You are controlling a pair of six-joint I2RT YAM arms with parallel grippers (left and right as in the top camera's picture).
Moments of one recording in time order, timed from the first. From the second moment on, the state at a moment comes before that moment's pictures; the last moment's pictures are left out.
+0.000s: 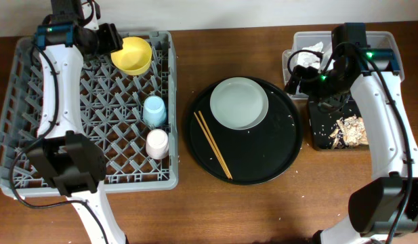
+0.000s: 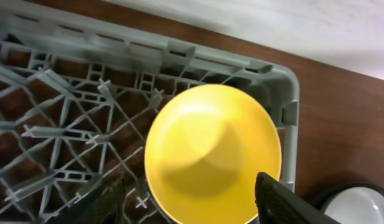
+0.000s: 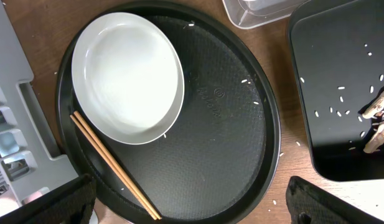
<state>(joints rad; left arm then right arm) 0.10 2.21 2.27 -1.02 0.20 -0.18 -0.04 1.76 1.70 -1.23 -0.25 0.34</state>
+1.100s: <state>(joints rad) -0.29 2.35 2.69 -1.24 -1.02 -0.12 -0.04 1.76 1.70 -1.23 -0.25 0.34</state>
